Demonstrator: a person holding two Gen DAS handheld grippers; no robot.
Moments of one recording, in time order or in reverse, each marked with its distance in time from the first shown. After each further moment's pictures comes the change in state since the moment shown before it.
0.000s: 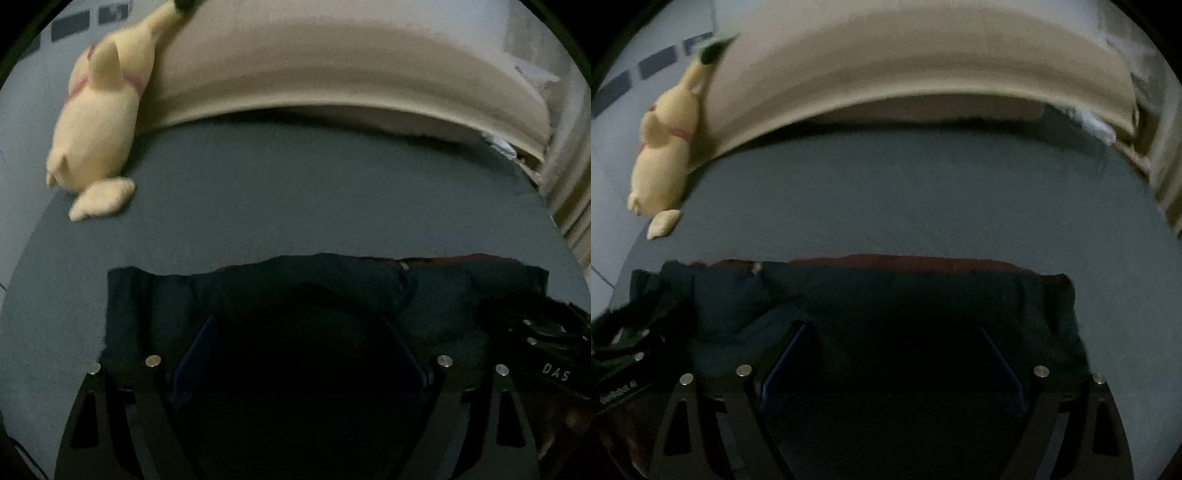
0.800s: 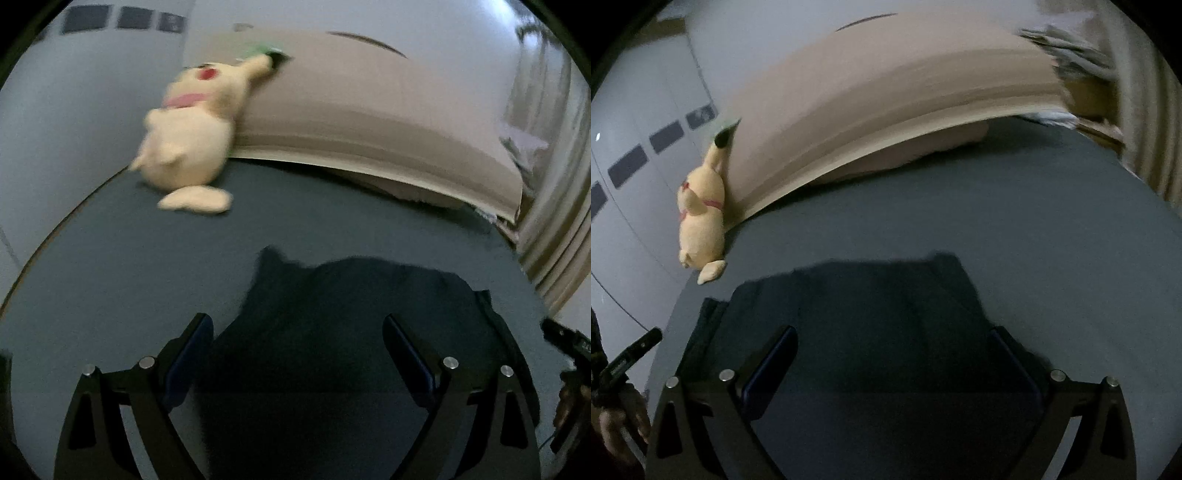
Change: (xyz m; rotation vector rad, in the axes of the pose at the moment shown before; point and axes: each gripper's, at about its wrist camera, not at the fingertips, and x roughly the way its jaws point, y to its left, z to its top) left arm -0.159 0.107 -0.111 -0.153 -0.236 -0.063; right arm -0.143 -0.087 -0.092 0.195 -0.197 0.130
